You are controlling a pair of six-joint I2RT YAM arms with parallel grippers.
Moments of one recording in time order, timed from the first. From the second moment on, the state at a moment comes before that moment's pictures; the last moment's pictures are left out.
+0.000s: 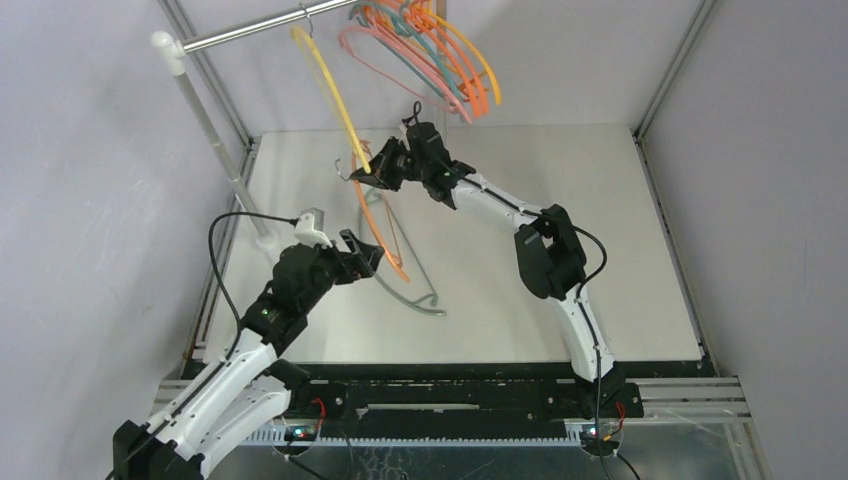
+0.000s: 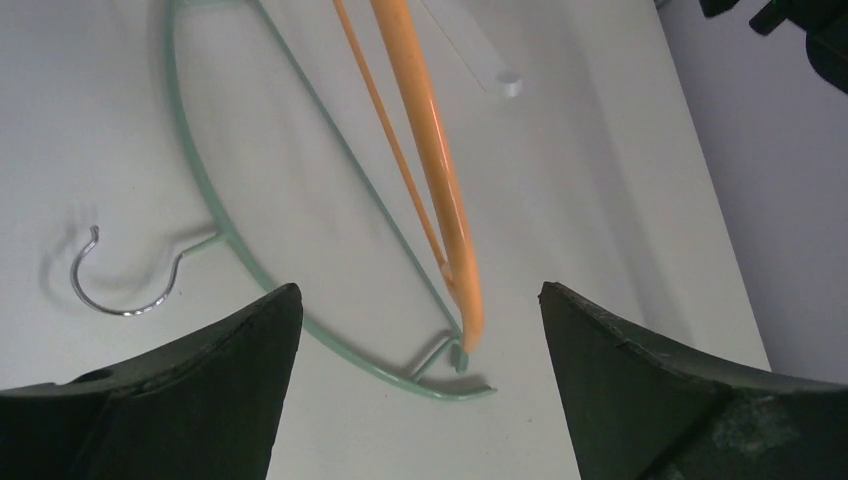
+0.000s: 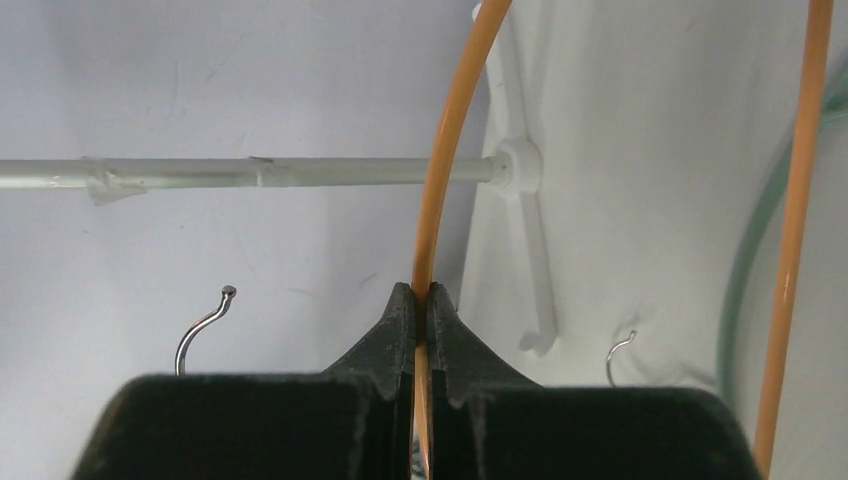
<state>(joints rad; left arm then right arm) -0.46 0.72 0.50 -0.10 -0.04 -0.62 0.66 2.29 1.99 -0.01 -0.44 1.17</state>
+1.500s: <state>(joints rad) -0.60 0.62 0.51 -0.26 -0.21 -0.72 0.69 2.18 1.86 -0.02 -0.55 1.25</state>
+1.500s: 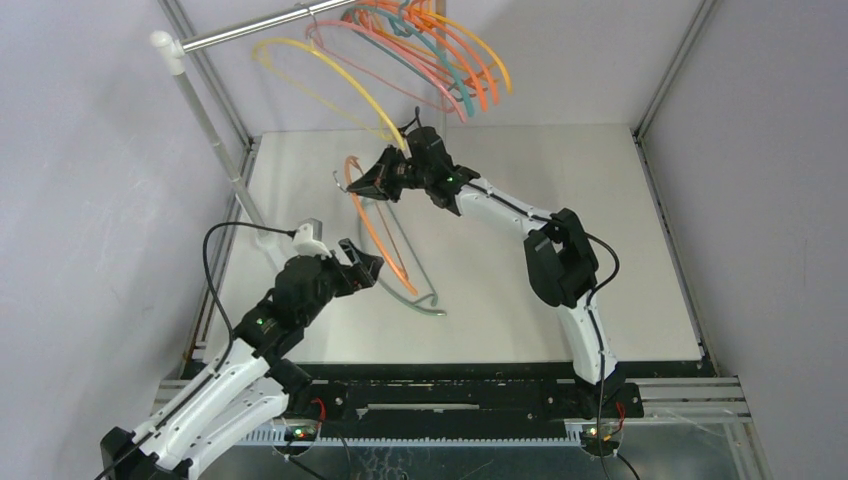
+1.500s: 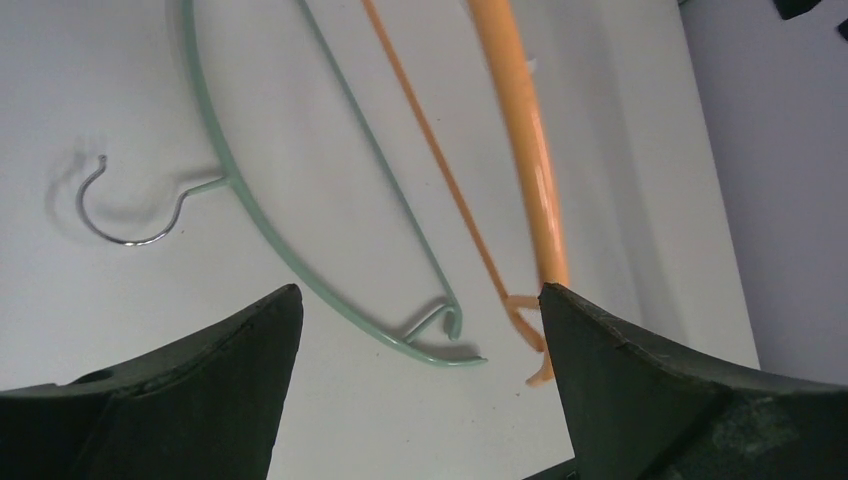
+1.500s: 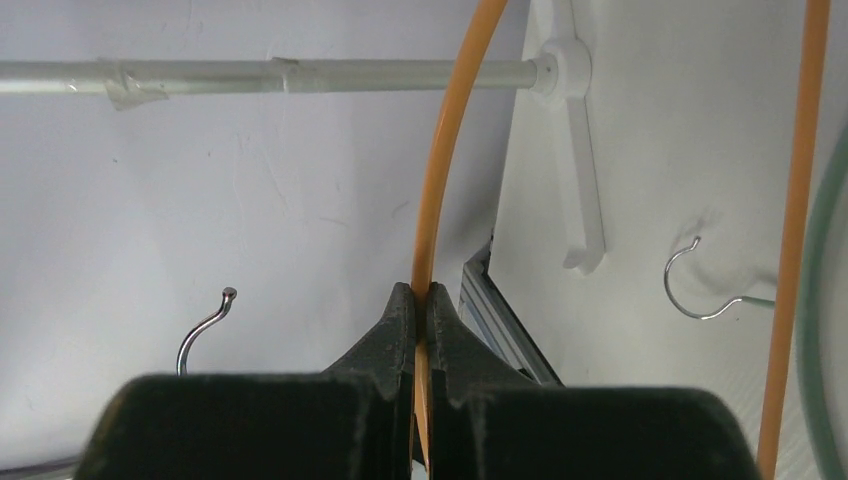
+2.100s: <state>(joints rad) -0.60 0.65 0.60 -0.22 -0.10 -0.71 0.70 2.23 1.94 -0.14 -0.53 1.13</state>
